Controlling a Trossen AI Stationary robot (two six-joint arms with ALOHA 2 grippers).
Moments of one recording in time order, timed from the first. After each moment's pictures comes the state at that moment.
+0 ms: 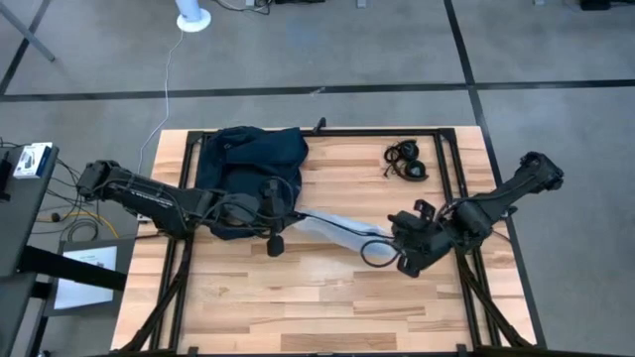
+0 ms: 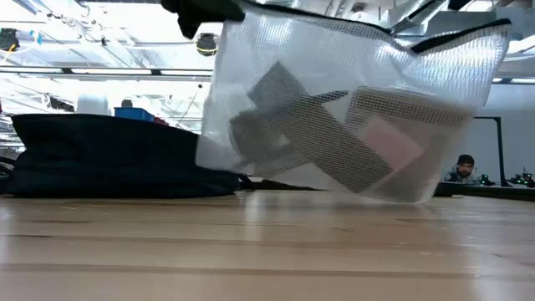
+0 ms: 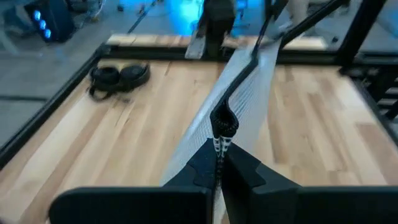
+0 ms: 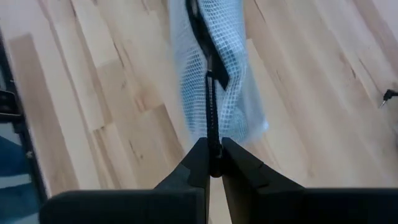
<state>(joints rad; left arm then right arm) -0.21 1.23 0.90 -0.07 -0.34 -0.10 0.57 1.33 1.36 -1.22 0.38 0.88</state>
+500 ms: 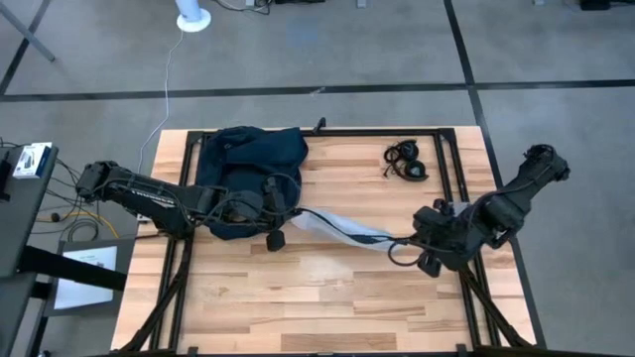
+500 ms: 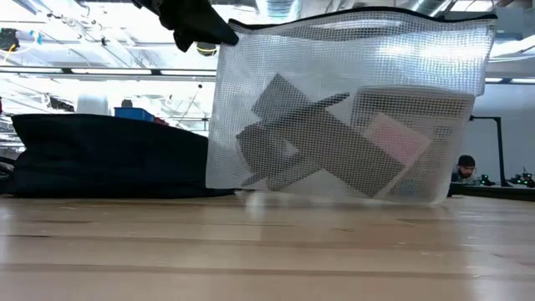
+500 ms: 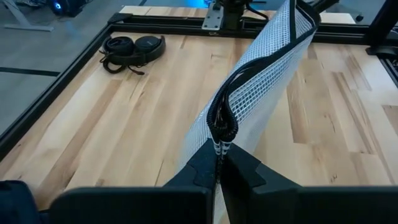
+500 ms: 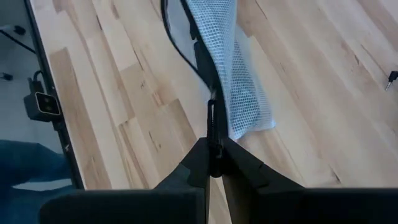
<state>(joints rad) -0.17 1.23 0.90 -0.16 -0.34 -0.13 0.68 1.21 1.36 -1.29 0.42 1.03</state>
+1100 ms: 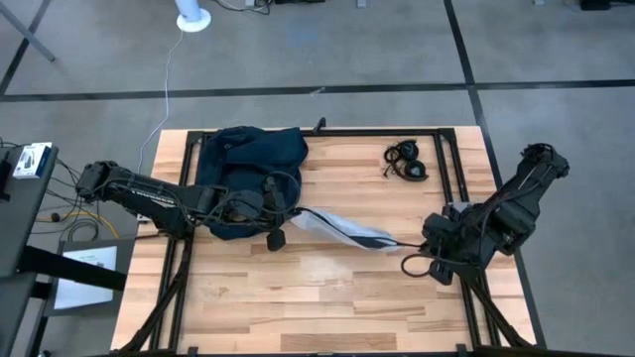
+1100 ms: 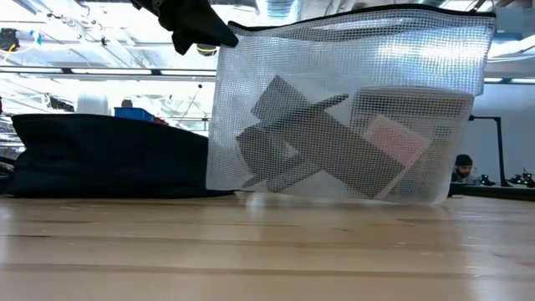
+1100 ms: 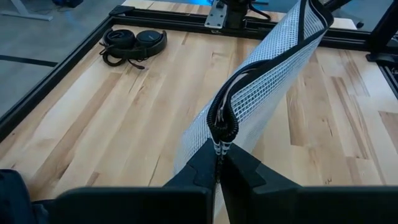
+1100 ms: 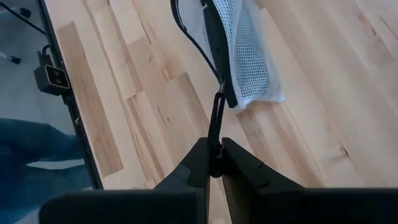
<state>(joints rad) -0.17 1.23 0.90 -0.17 -0.34 -0.18 0.78 1.20 1.36 -1.35 0.39 1.14</state>
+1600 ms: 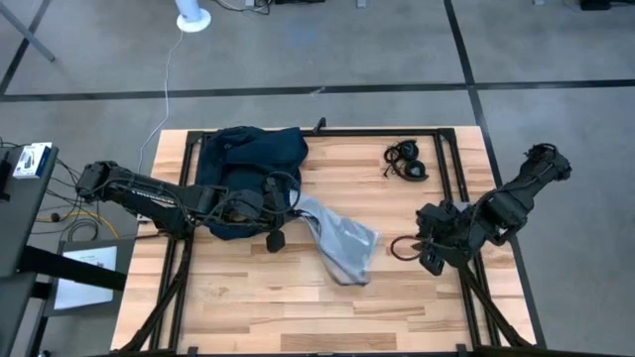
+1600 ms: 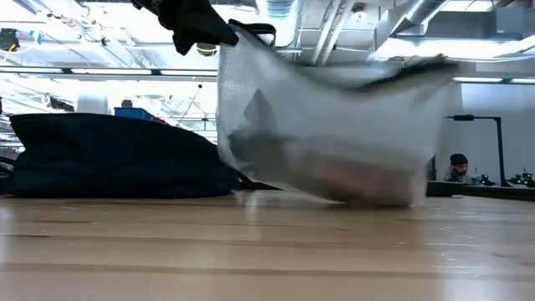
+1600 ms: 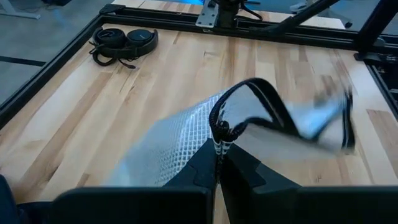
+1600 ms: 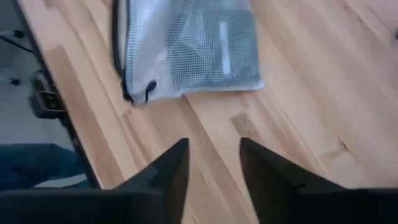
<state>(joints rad) -0.17 1.23 0.89 -0.16 -0.30 -0.18 0.63 1.20 1.36 -1.29 0.36 1.09</state>
